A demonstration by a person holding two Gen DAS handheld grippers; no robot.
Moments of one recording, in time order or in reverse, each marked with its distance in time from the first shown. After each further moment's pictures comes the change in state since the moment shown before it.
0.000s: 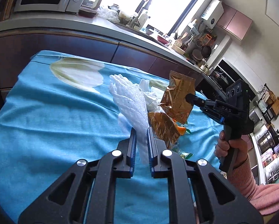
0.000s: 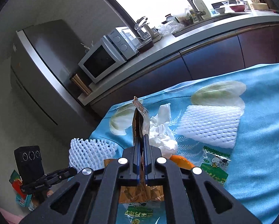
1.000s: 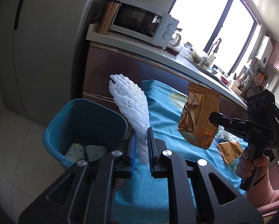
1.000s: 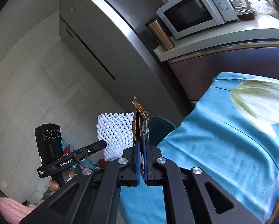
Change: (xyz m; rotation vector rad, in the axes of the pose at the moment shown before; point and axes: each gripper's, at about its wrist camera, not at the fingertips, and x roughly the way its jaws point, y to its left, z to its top) left arm -0.209 0.149 -0.033 -0.214 -0.241 0.454; right arm 0.160 0.227 -0.043 -0.234 0.318 0.445
